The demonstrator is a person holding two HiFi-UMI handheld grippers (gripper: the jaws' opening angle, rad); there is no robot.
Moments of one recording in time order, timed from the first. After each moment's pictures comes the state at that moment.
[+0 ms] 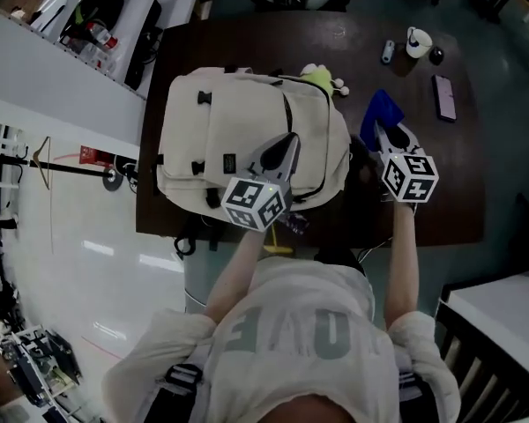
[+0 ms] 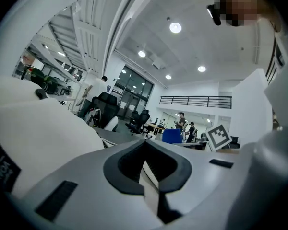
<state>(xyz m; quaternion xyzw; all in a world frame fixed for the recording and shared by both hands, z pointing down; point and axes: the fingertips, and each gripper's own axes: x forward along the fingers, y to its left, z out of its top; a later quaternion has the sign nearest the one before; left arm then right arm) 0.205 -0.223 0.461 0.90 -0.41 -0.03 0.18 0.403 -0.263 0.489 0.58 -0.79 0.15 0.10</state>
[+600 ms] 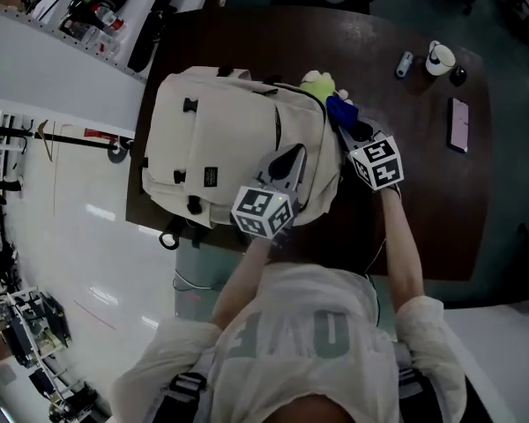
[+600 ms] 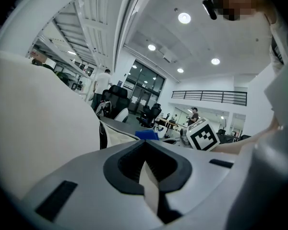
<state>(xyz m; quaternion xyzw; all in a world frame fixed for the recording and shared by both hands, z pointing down) 0.247 -0.257 0.511 0.86 -0.46 0.01 0.21 0.334 -0.335 0.576 0.37 -0.89 0.12 0.25</state>
